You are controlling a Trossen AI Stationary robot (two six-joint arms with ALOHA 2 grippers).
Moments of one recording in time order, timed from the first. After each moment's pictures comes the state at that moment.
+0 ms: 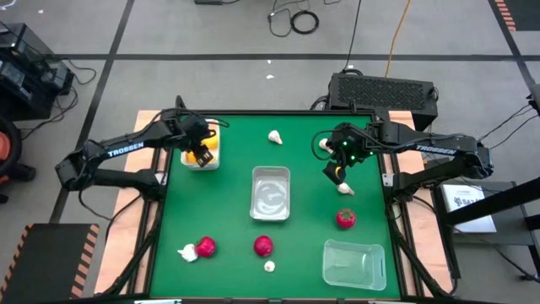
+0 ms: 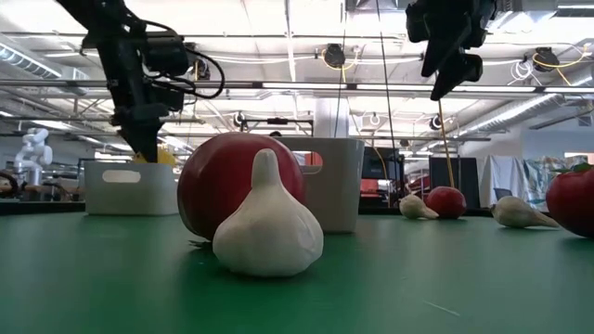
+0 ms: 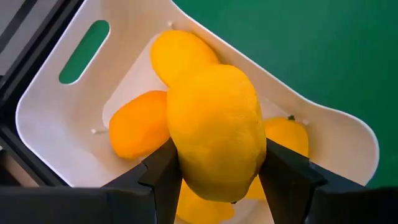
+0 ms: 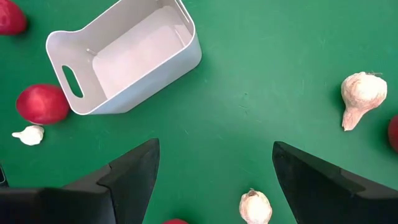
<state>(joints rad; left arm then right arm) 0.63 1.12 0.75 -0.80 -0.13 -0.02 -0.19 1.19 1.16 -1.01 -0.05 0.46</state>
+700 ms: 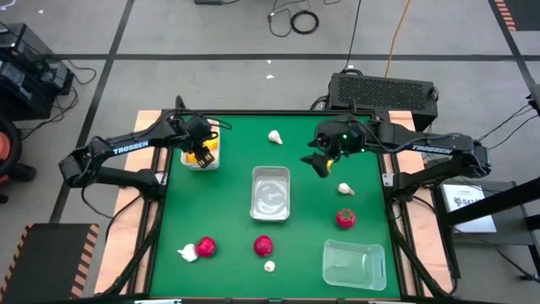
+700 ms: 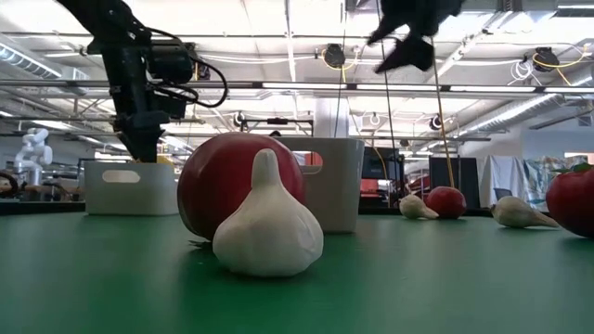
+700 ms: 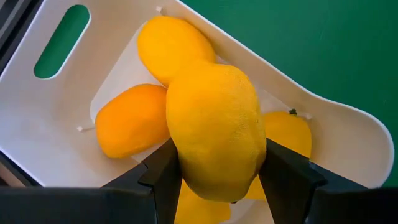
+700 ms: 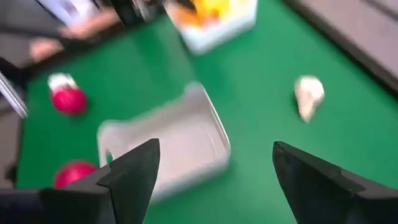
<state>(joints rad) 0.63 1.17 0.74 -0.79 -0.12 -0.02 -0.19 1.22 1.16 -0.58 -0.02 0.35</state>
